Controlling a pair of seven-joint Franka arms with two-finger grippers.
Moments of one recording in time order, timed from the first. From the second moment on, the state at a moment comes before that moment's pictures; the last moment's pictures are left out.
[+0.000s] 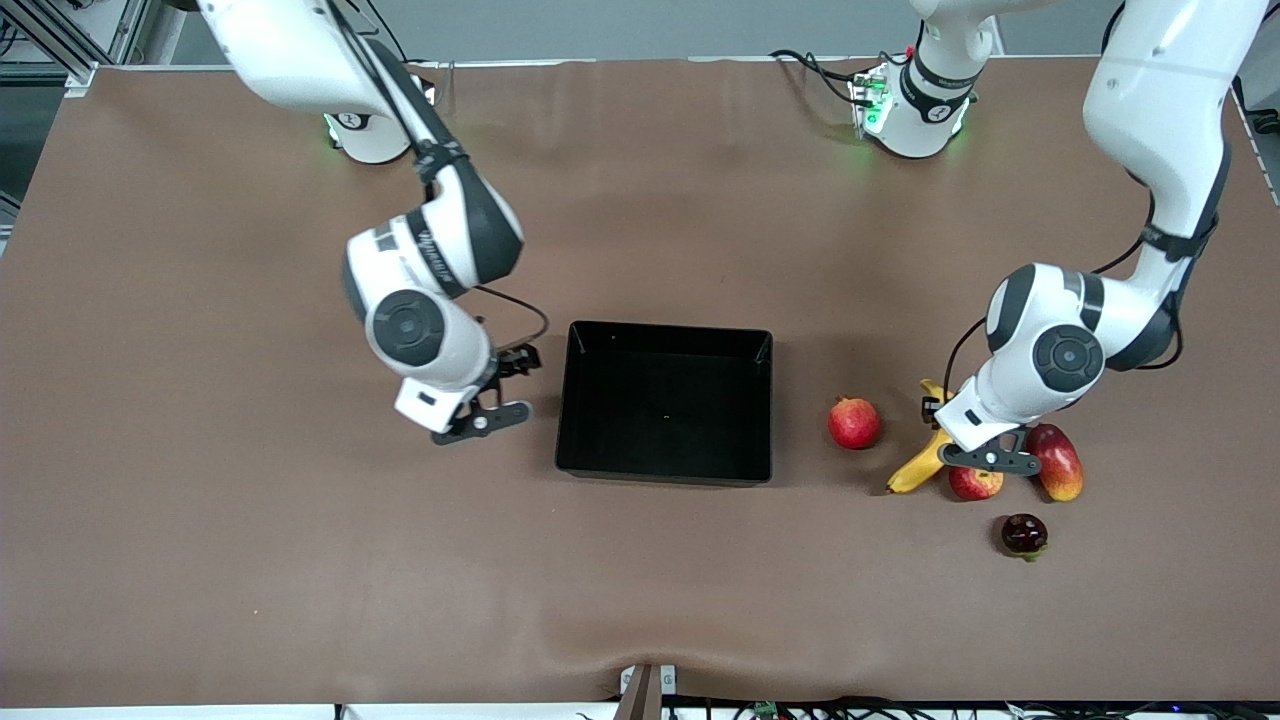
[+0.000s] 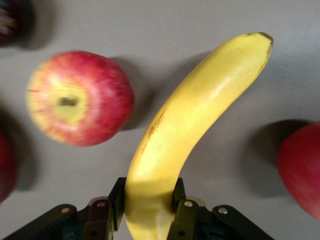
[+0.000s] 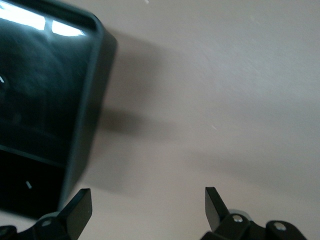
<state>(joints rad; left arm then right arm) 0.17 0.56 -0.30 -1.91 0.31 2.40 -0.13 0.54 0.56 -0.05 -1.54 0.10 1.98 0.21</state>
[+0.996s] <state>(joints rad) 0.17 0.35 -0.31 -1.69 0.31 2.00 -0.14 0.66 0.68 -0.05 -1.54 0.14 2.18 0.50</state>
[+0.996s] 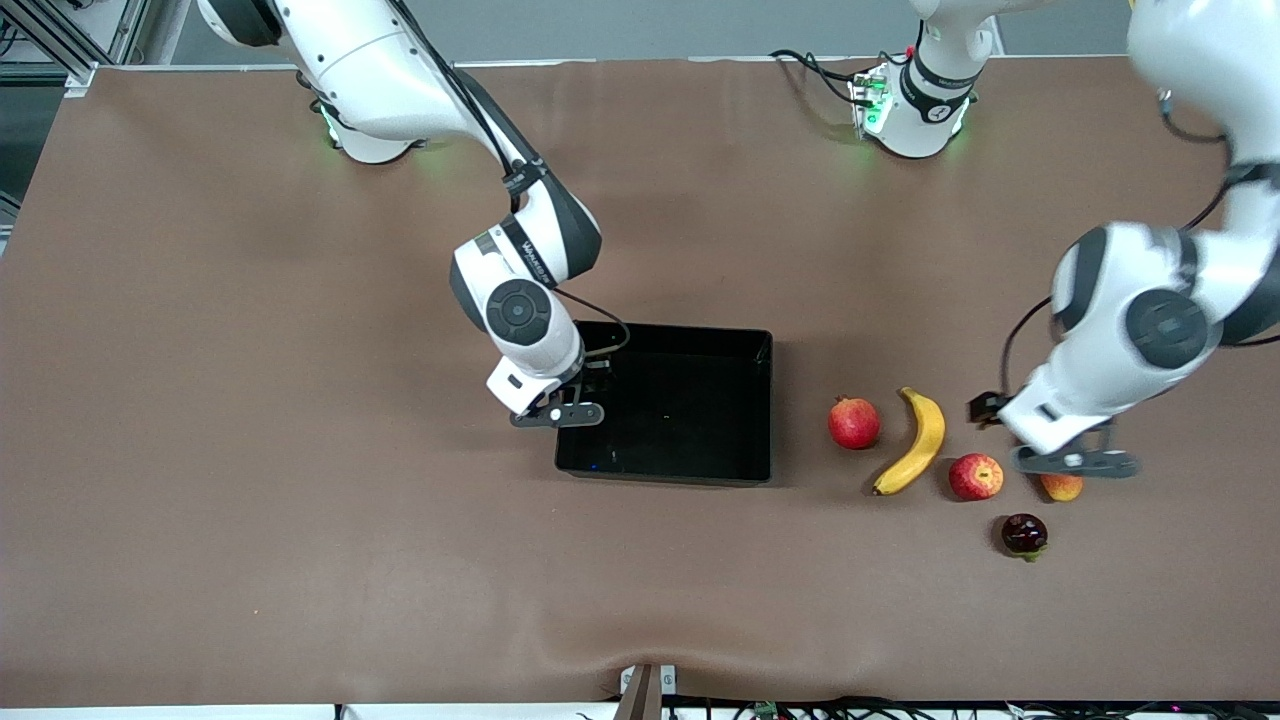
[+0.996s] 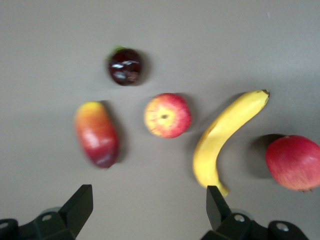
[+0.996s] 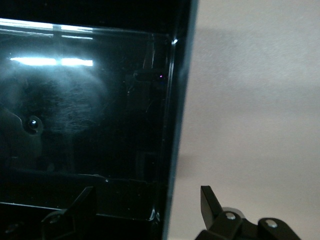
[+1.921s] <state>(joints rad) 0.17 0.09 -0.31 -1.44 0.16 1.55 -0.14 0.62 0.68 -0.06 -1.57 0.15 2.19 0.50</state>
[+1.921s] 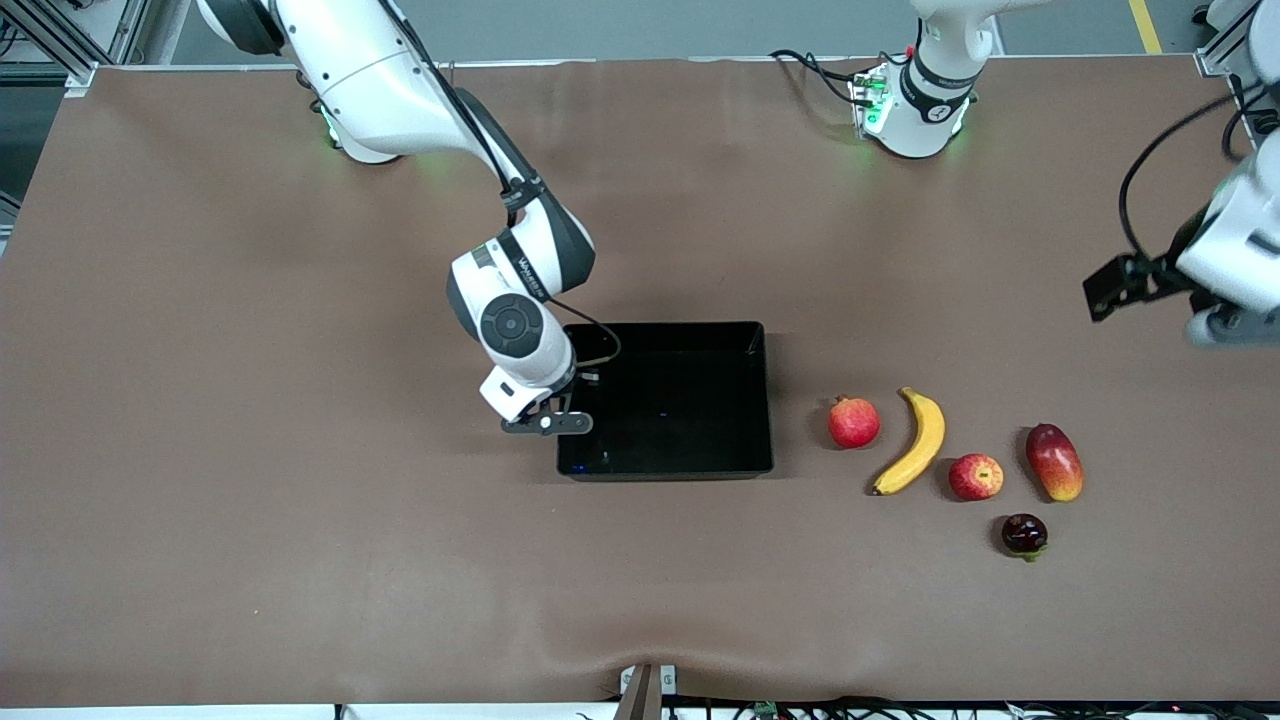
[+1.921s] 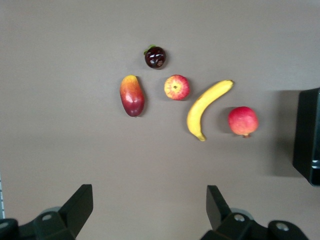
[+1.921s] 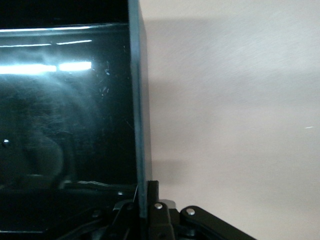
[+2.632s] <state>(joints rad) 0.03 -0.05 -0.15 -1.54 0.09 1.51 -0.11 0.08 0.47 -0.09 -1.66 0.14 2.05 0.02</state>
